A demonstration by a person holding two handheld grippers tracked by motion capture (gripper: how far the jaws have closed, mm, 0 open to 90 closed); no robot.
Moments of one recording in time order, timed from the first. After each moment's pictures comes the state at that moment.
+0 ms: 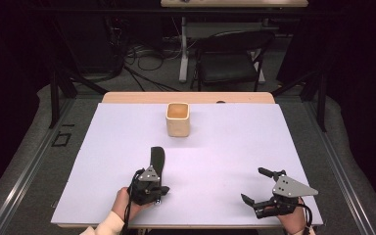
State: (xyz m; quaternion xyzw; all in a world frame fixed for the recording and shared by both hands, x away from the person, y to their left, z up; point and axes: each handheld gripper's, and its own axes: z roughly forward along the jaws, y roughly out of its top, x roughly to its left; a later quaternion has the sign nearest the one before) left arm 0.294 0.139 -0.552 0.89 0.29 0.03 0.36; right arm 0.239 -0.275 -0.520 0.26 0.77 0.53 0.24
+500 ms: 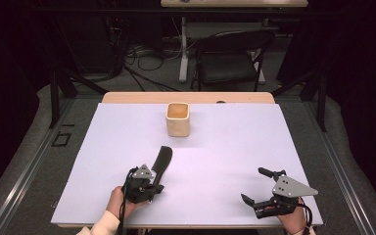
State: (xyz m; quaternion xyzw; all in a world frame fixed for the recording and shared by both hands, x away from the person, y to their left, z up) left arm 0.299 0.156 -0.549 0.88 0.32 0.03 0.35; right arm 0.239 -0.275 -0.520 0.26 0.77 0.53 0.24
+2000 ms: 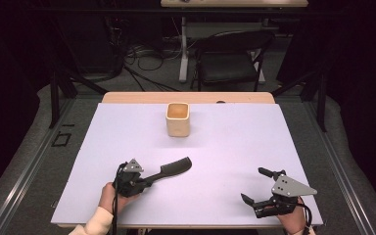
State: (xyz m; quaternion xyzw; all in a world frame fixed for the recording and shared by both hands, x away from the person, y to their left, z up) left arm 0.312 0.181 -0.550 0.87 0.36 0.06 0.34; right arm 0.240 -0.275 -0.521 0.27 0.77 0.52 0.24
